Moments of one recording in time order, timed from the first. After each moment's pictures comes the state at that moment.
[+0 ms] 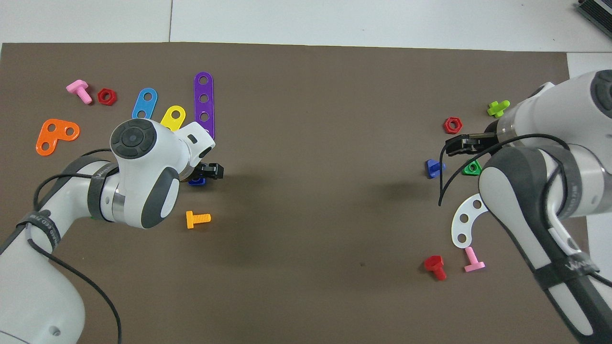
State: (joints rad) left arm -0.30 0.27 -0.02 -2.05 -0.01 2.30 -0.18; right arm 0.02 0.15 0.05 -1.86 -0.02 2.03 0.09
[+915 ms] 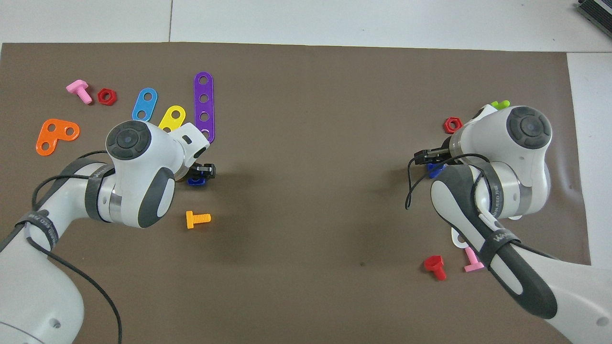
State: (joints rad) left arm -0.29 0.28 0.00 -2.07 -0.01 2.34 -0.17; right arm 0.05 0.26 0.06 -2.02 -0.02 2.33 0.04
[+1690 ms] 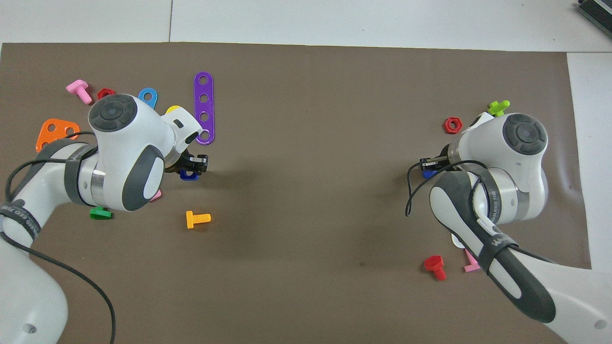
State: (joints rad) left arm -0.27 0.27 0.00 -1.89 -0.05 2.08 -0.16; right arm 0.05 0.25 0.06 -2.05 -0.02 2.33 0.01
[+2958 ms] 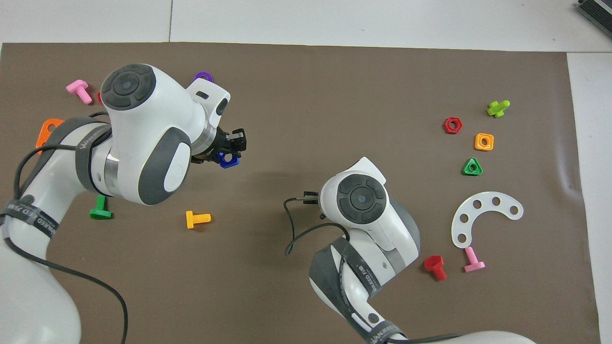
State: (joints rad) left arm -0.39 0.27 -0.02 -1.72 -0.16 2.01 -0.54; right arm 0.52 0.23 0.08 -2.02 -0.03 2.33 0.68
